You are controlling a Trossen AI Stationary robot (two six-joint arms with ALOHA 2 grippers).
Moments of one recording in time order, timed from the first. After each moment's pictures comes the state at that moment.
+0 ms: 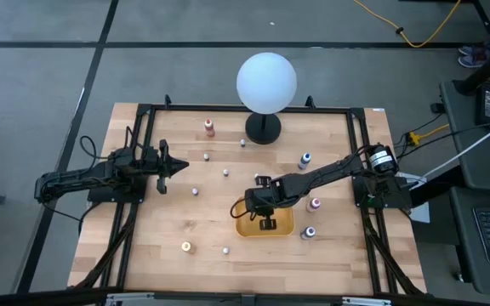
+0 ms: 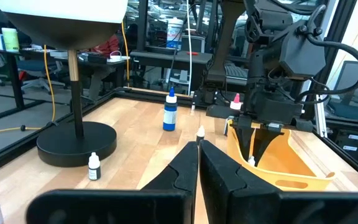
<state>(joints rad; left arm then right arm) 0.22 0.02 0.01 0.03 0.08 -0.12 0.21 1.94 1.33 -0.57 0.08 0.10</state>
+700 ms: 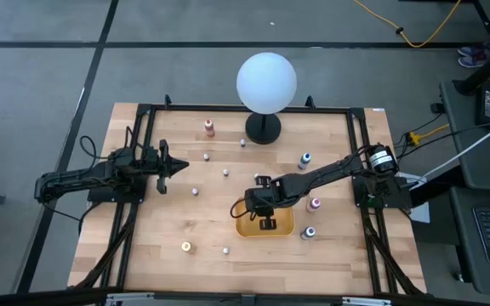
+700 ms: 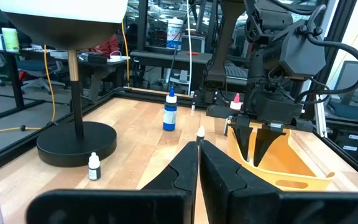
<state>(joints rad) 0.22 0.02 0.01 0.03 0.08 -0.12 0.21 1.94 1.33 -0.57 0.08 0.10</state>
